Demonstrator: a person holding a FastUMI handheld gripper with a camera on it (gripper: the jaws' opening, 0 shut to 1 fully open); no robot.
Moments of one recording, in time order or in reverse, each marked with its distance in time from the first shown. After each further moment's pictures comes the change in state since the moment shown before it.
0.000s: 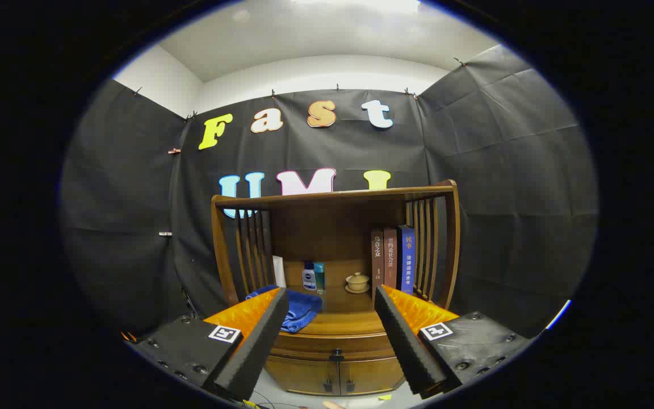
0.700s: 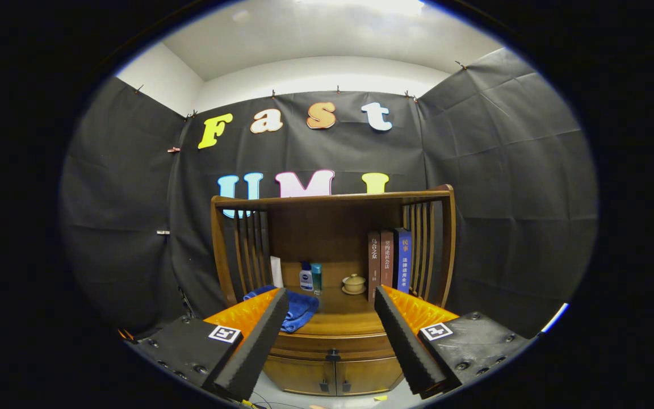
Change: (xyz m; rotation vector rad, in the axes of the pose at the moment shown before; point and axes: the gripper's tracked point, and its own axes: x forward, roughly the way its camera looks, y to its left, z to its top) arm -0.006 -0.003 0.008 0.005 -0.014 -0.008
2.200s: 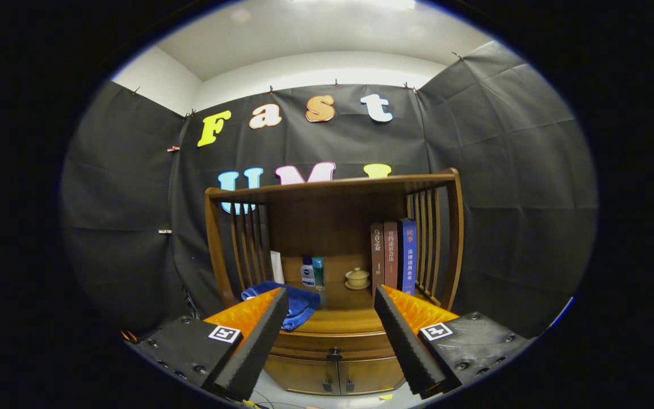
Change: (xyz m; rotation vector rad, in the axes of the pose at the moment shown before) arm 0.025 -0.014 -0.039 0.033 0.049 0.020
